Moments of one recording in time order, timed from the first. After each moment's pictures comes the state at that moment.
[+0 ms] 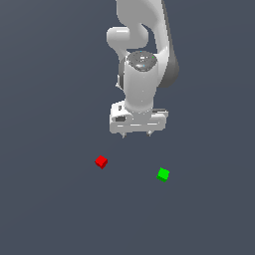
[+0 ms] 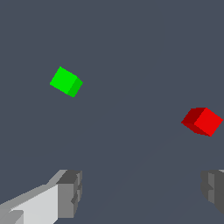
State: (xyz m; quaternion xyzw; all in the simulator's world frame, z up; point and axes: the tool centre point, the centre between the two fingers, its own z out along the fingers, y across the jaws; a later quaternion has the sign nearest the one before) arm 0.005 0.036 0.187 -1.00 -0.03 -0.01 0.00
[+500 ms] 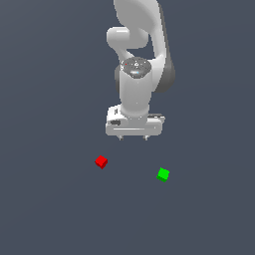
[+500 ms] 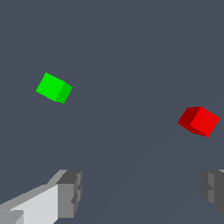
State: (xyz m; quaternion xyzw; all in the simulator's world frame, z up) arm 0.014 0.023 0.176 -1.00 -0.01 -0.01 0.00
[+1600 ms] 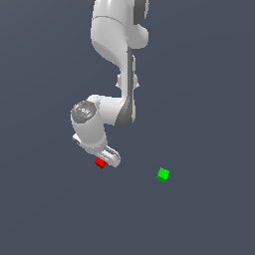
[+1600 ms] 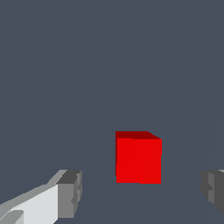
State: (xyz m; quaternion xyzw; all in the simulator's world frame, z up) arm 0.048 -0.120 0.074 -0.96 0.27 0.00 0.00
